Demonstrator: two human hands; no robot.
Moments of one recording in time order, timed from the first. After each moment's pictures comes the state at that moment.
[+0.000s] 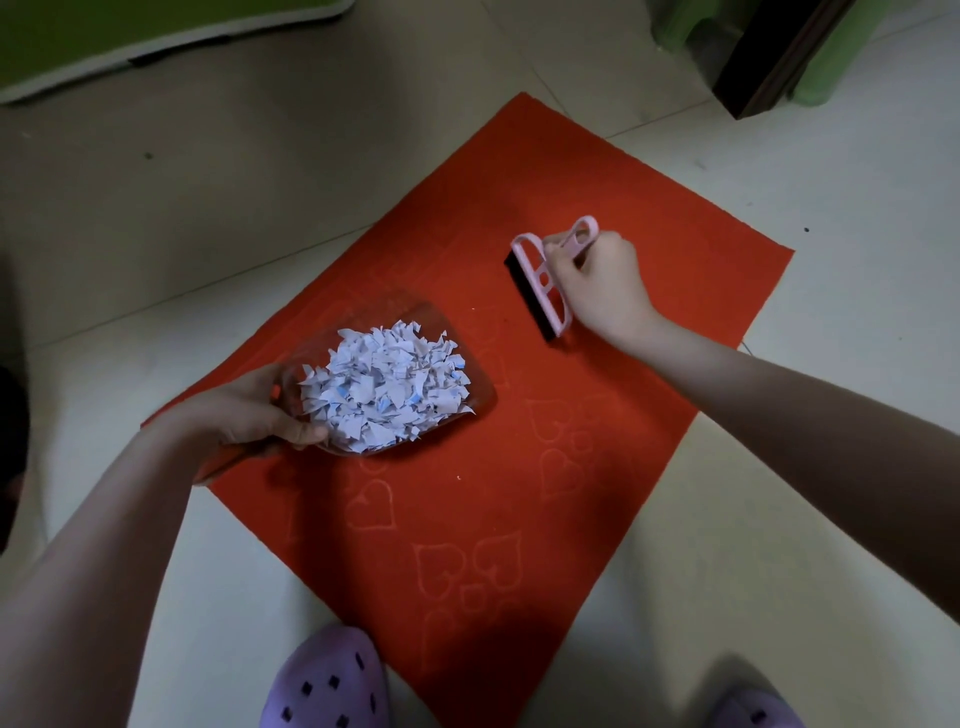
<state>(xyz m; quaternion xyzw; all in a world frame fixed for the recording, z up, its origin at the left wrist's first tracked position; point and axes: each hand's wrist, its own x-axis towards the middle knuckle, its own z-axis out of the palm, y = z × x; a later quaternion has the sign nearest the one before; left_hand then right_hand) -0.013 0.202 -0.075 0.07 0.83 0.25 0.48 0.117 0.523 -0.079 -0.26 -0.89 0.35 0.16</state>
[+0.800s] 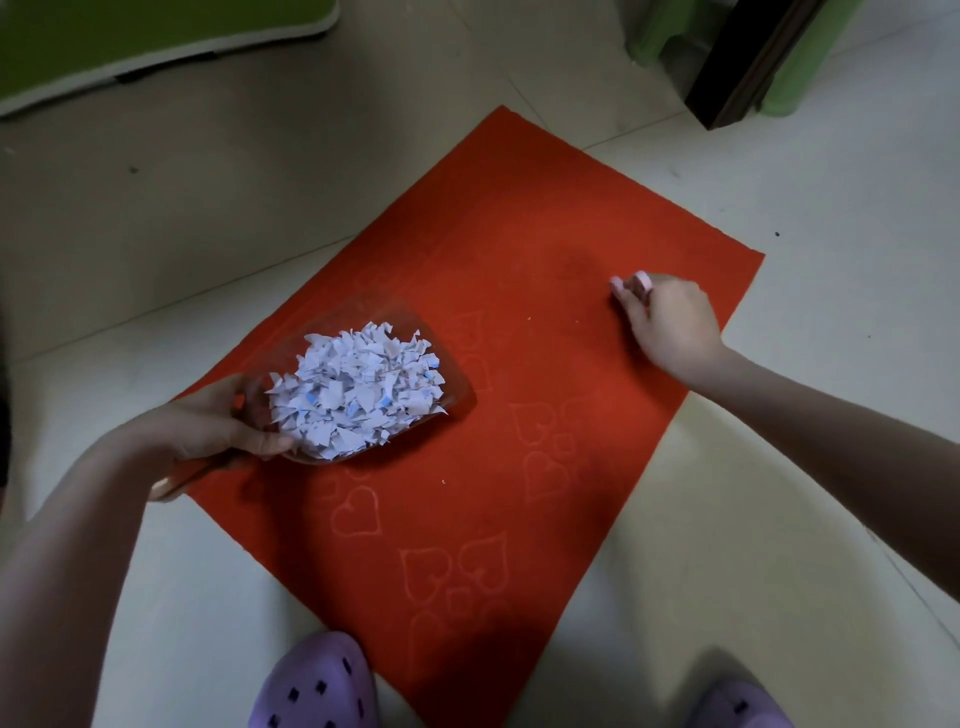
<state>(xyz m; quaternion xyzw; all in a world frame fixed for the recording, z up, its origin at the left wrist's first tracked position) -0.004 0.187 -0.049 0.07 0.81 0.33 0.47 0.189 0.573 -0.091 -0.33 -0.93 0.16 0.08</state>
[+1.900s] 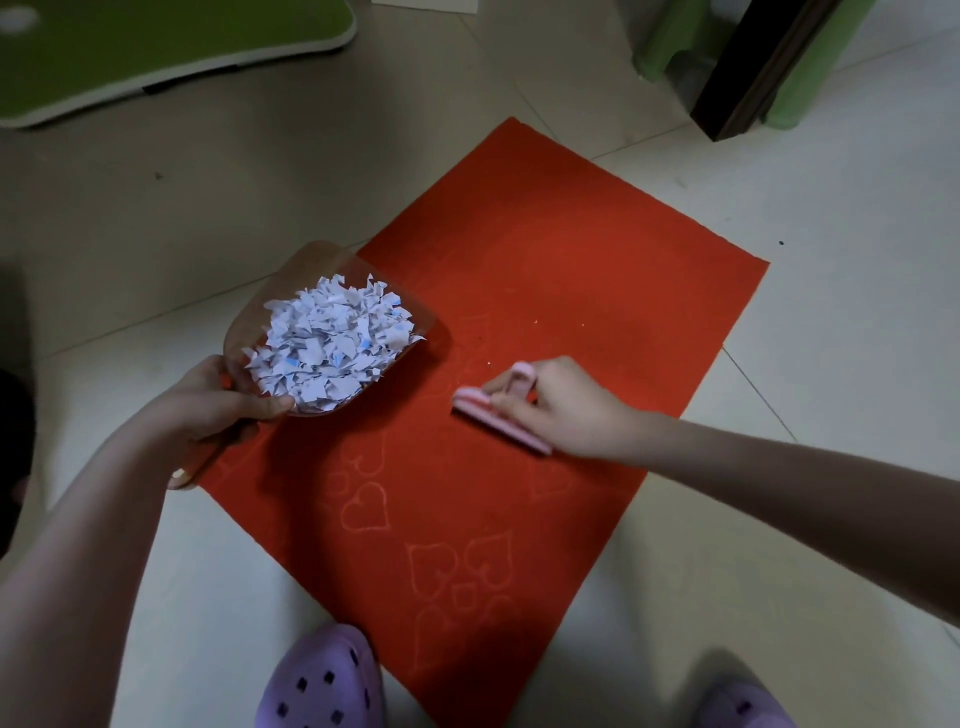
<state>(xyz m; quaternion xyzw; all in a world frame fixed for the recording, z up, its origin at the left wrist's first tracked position) -0.001 0.193 -0.041 -0.02 0.84 0.40 0.36 0.185 0.456 -0.072 -0.05 -0.94 0.34 -0.06</state>
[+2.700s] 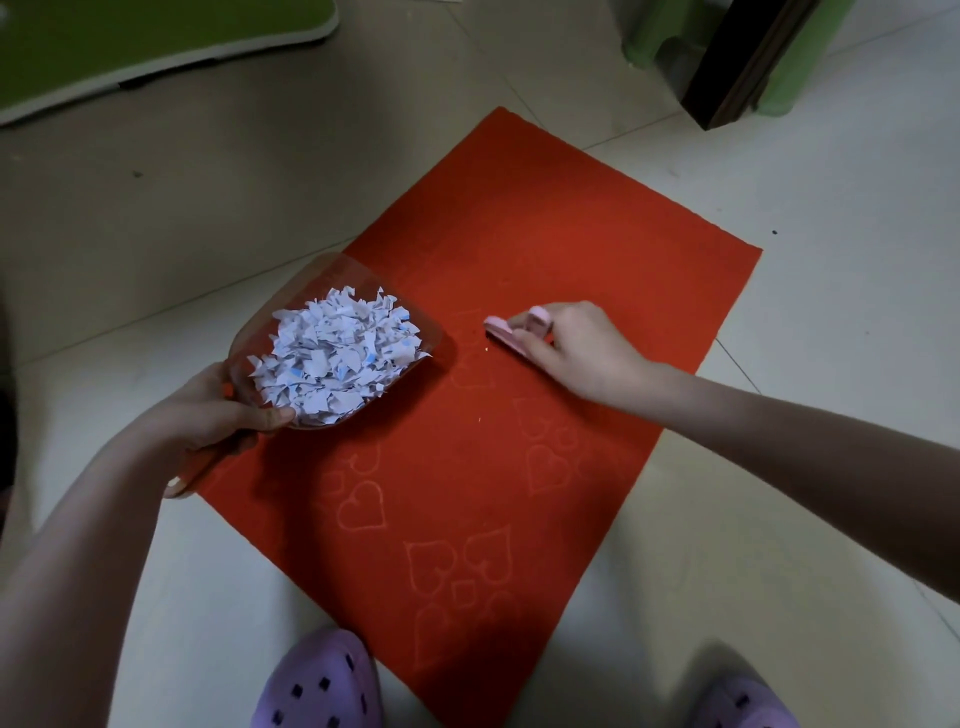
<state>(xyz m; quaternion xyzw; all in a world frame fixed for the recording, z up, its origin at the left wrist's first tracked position) -0.004 0.196 -0.058 0.03 0.82 0.40 0.40 0.167 0.497 -0.071 -0.12 -0.96 0.26 0.04</state>
